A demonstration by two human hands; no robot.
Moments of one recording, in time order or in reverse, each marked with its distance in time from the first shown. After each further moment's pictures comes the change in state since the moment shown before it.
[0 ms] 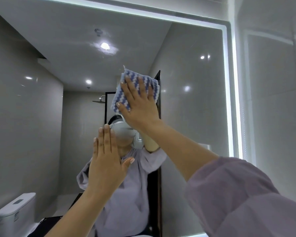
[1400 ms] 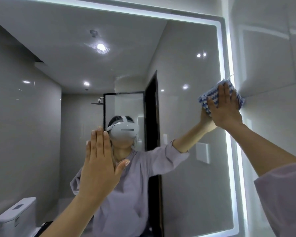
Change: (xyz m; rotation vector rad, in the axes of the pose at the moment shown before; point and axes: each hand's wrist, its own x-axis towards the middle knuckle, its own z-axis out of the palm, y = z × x) left_hand 0.000 -0.005 0.007 -0.017 0.007 0.040; right_hand -0.098 0.235 -0.036 0.044 -0.029 0.657
